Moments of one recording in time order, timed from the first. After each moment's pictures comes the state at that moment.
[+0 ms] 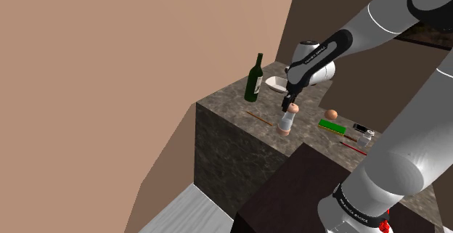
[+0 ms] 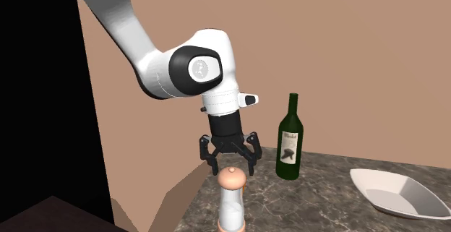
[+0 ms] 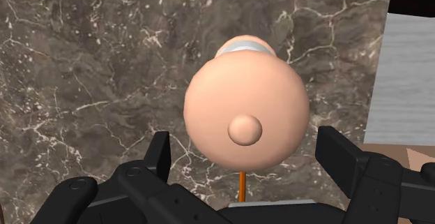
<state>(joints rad) -0.18 0.02 -0.40 -2.52 -0.25 2.63 -0.50</state>
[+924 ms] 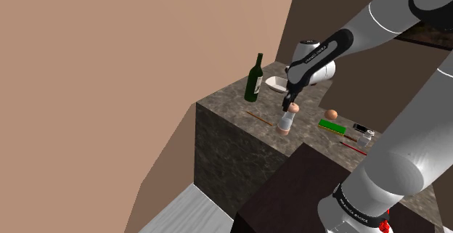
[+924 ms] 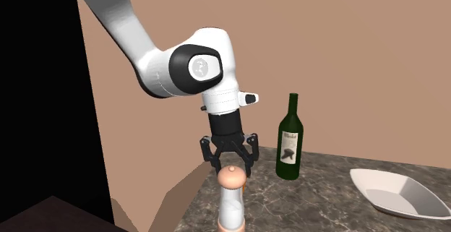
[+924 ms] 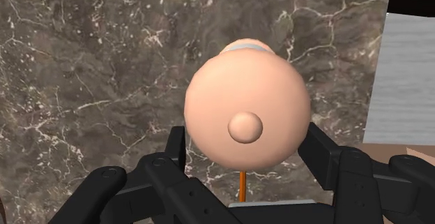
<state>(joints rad) -0.18 0.02 -0.40 -2.52 -0.25 2.62 -0.50</state>
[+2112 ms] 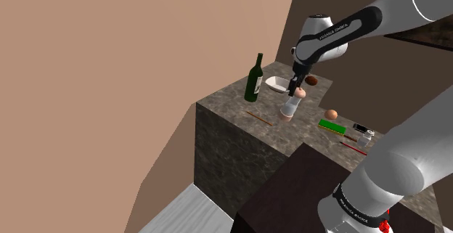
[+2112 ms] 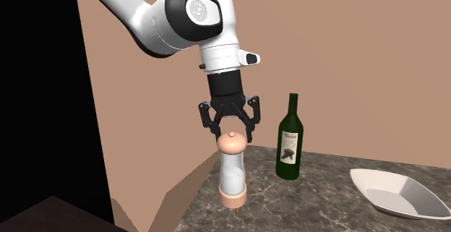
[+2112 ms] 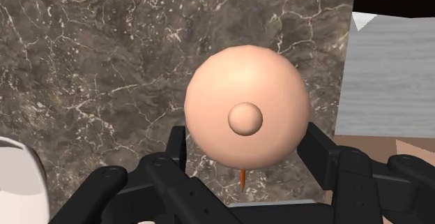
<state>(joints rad) -0.18 -0.18 -0.38 -2.45 -0.28 2.36 -0.49</state>
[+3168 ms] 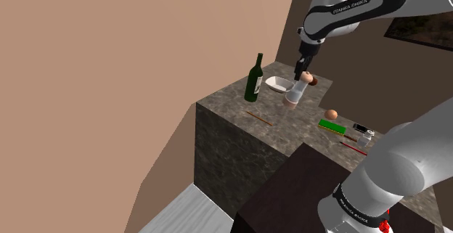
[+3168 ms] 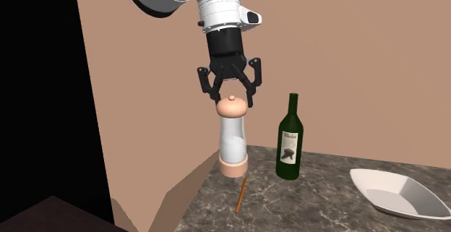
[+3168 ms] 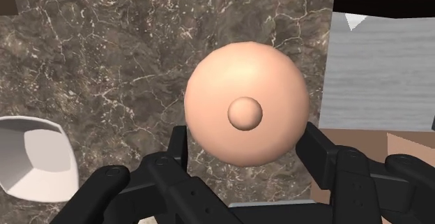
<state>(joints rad) -0.18 -0.29 -0.36 -2.32 -0.28 2.13 -0.51</state>
